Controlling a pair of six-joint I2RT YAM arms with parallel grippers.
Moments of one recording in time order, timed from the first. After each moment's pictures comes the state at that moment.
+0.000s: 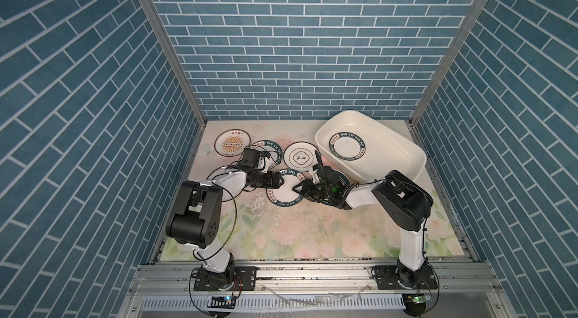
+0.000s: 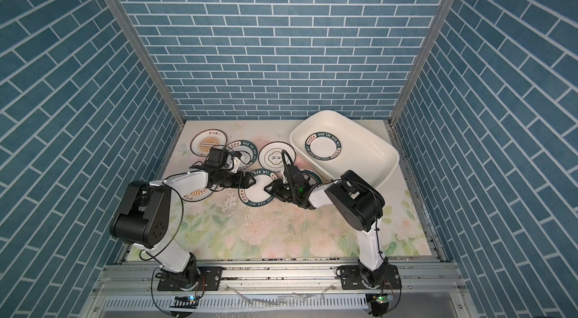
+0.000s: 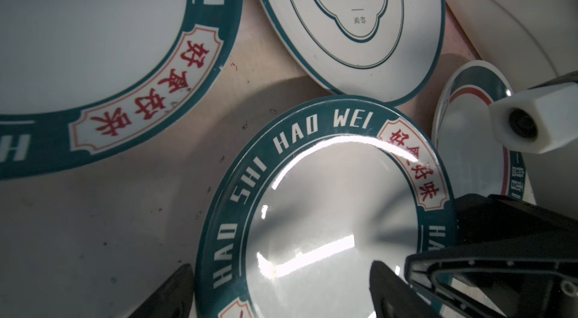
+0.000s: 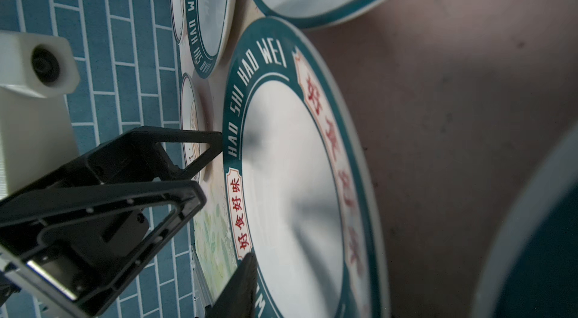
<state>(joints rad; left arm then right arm) -0.22 1.67 0.90 -0.28 0.43 -0.15 0.82 1.97 0.91 0.48 -0.39 1.11</state>
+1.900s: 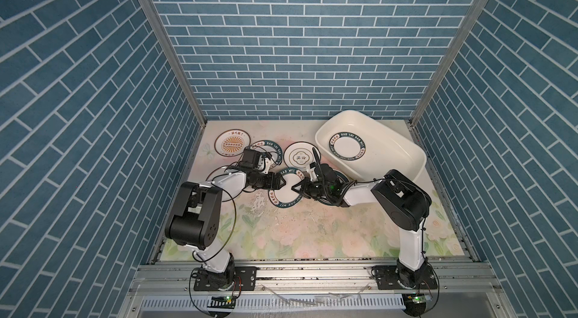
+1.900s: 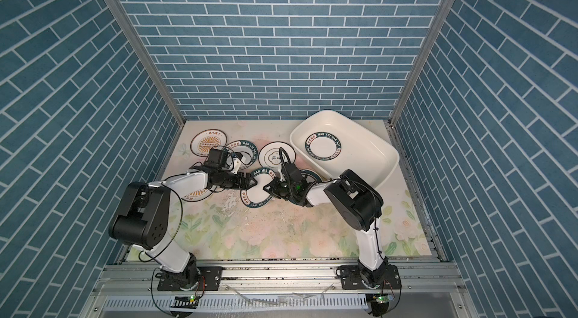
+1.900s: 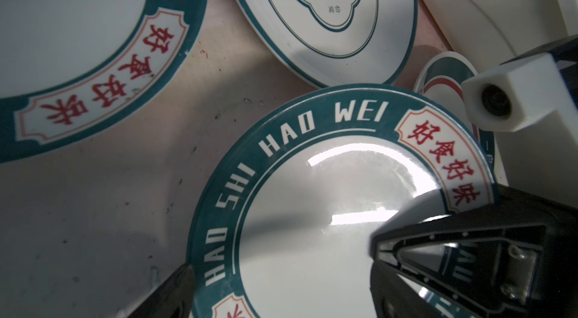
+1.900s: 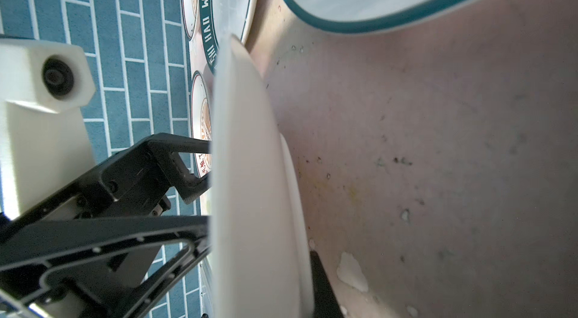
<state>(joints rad) -0.22 1.65 0.89 -0.30 0.48 -0.15 0.82 1.98 0.95 0.46 -0.41 1.11</state>
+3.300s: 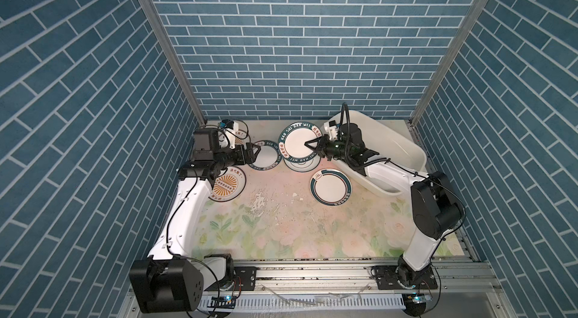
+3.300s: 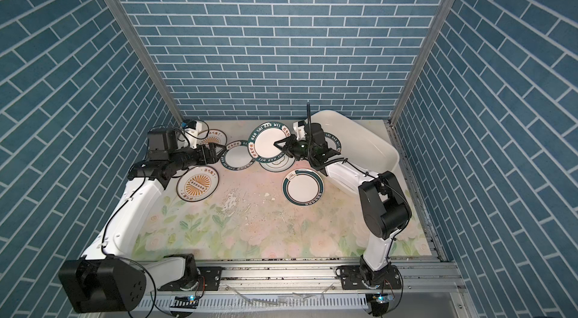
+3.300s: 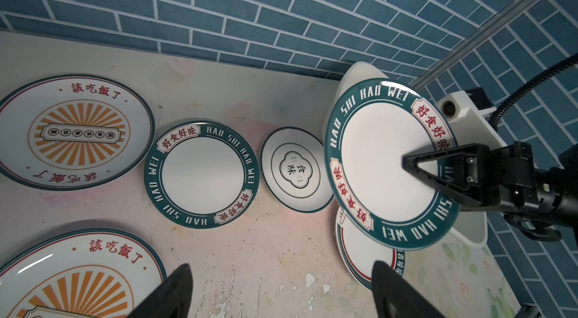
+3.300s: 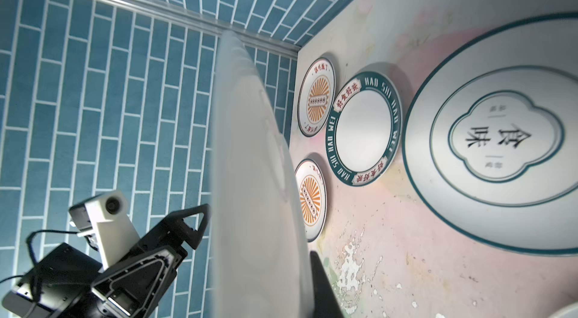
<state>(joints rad) 0.02 1.20 1.12 -0.53 0.49 -0.18 0.54 1.77 1.26 0.19 -0.60 1.07</state>
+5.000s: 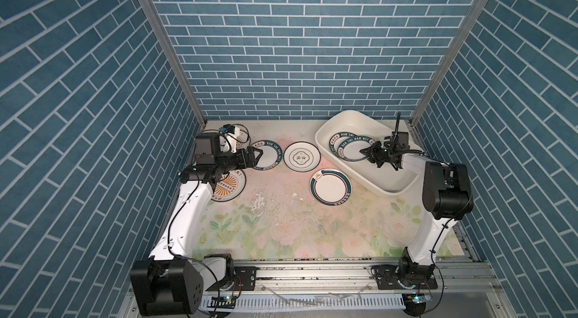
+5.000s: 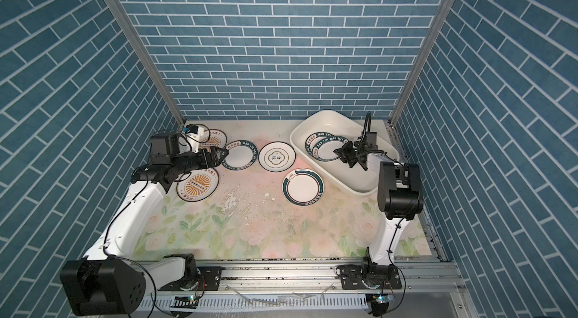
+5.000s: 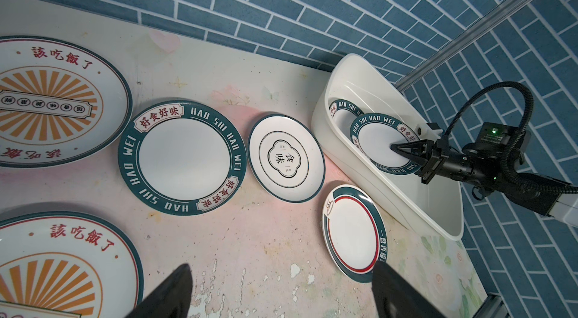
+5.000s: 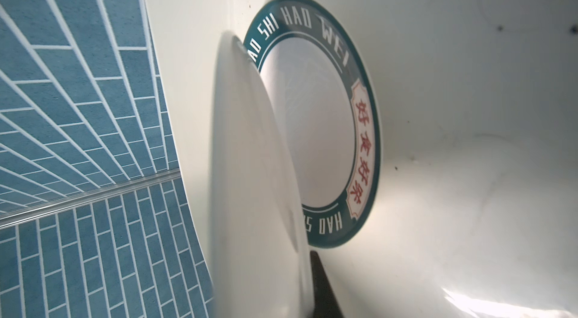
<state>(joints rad) 0.02 1.18 1.05 -0.50 0.54 -0.23 0.01 1.94 1.19 -0.05 -0.67 0.92</state>
